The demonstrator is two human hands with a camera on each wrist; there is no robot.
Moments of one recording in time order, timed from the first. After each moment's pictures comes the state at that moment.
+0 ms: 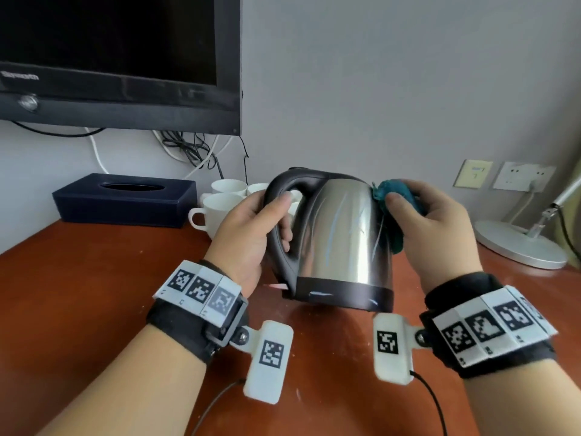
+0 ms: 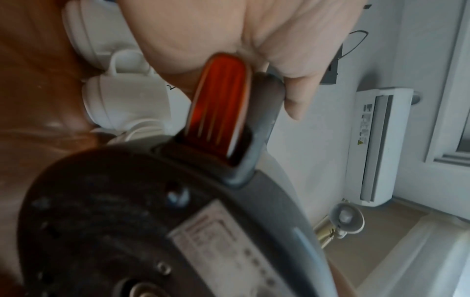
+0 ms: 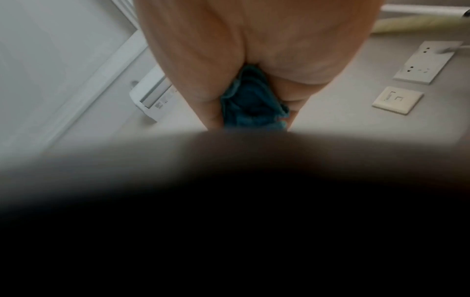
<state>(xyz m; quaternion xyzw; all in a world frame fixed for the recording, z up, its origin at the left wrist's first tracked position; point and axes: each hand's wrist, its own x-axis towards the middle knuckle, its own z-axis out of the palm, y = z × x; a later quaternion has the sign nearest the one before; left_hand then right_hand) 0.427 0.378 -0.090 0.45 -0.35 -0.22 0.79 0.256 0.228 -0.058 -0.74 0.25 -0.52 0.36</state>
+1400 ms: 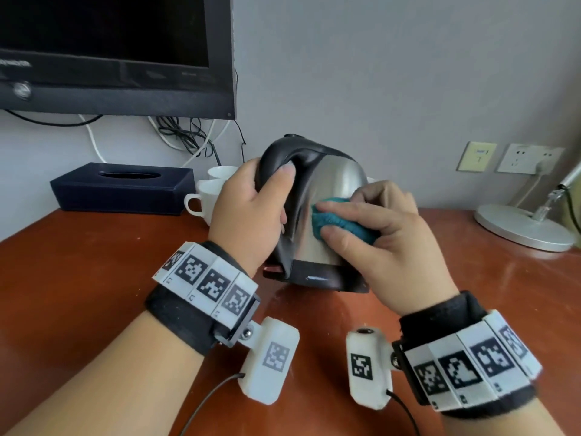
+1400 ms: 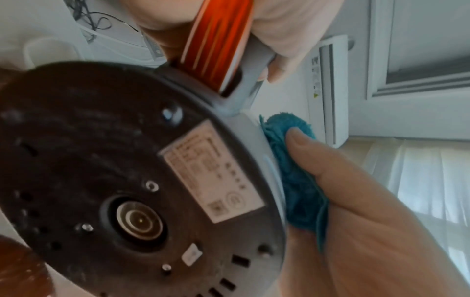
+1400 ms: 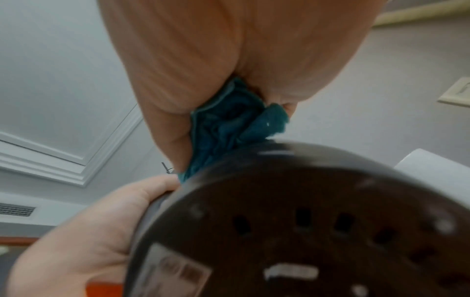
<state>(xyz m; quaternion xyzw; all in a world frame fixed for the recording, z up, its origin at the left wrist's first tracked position) 0.403 0.381 -0.080 0.60 -0.40 0.03 0.69 0.246 0.276 -0.088 -0.86 0.10 -0.44 0.26</state>
